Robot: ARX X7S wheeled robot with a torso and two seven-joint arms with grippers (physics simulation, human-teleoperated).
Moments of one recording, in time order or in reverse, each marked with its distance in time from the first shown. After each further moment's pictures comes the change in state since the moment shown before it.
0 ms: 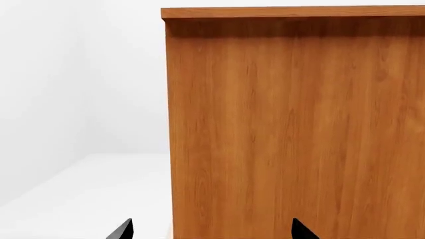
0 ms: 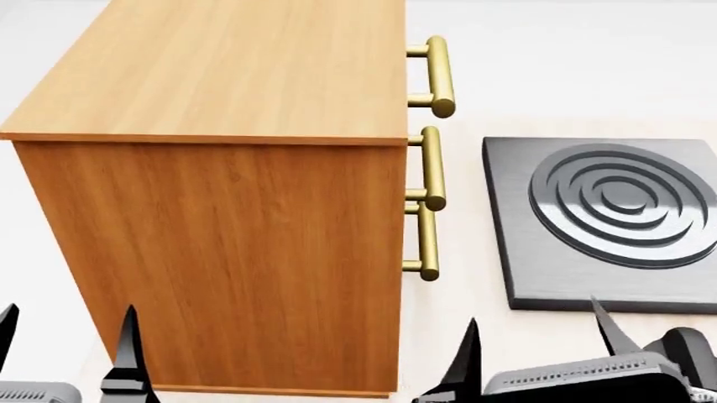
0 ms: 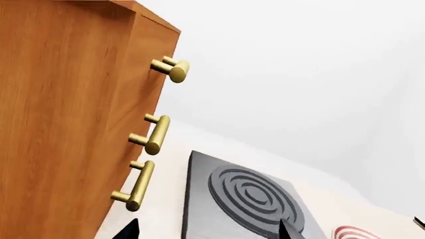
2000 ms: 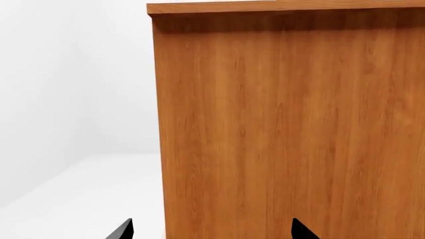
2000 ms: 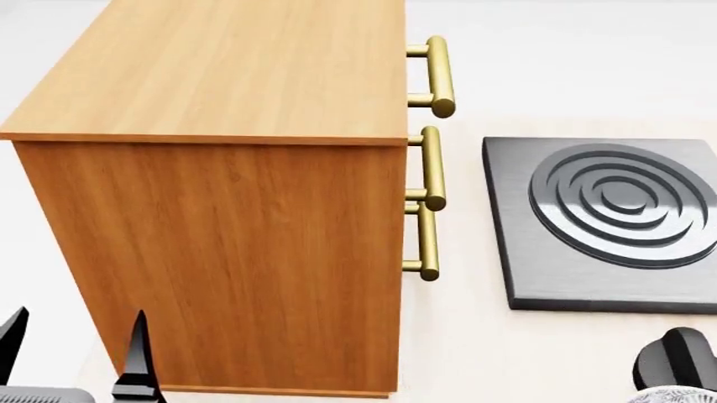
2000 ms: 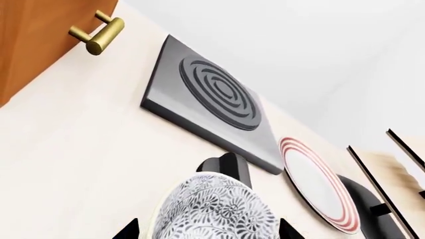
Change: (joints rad) left arm -0.006 -0.023 0.050 -0.007 0.000 0.012 -0.040; right arm -0.273 0.545 -0.069 0.012 0.533 -0.106 0.570
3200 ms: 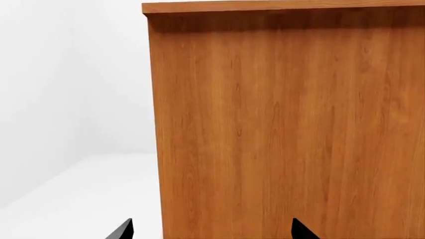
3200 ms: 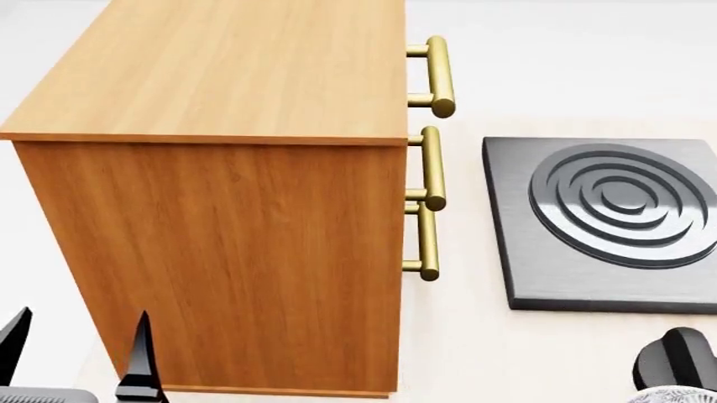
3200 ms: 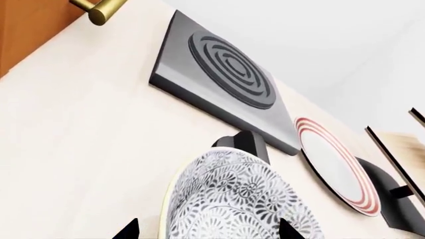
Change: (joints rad) left arm -0.006 -0.013 0.022 -0.001 -0.007 0.002 -0.020; right arm -0.021 -0.029 -0.043 0.128 -0.044 -0.097 -0.056
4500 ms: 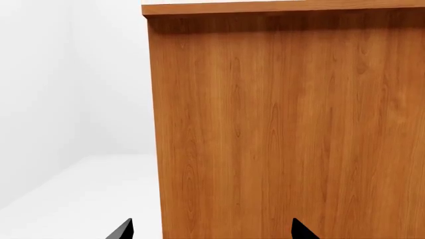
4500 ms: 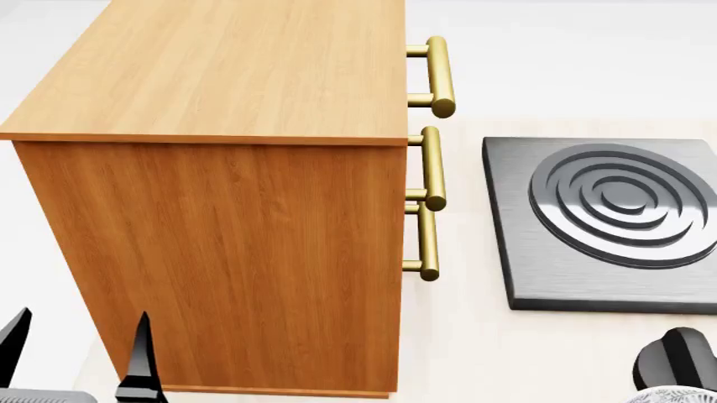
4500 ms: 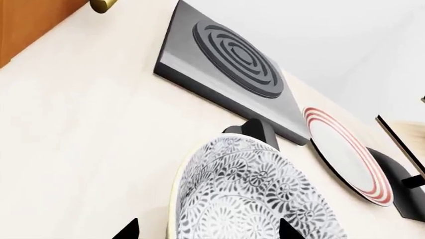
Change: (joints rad) left arm -0.001 -0.017 0.015 0.002 -0.012 0.009 -0.017; right arm -0.025 -0.017 -0.010 0.054 -0.015 -0.060 -0.021
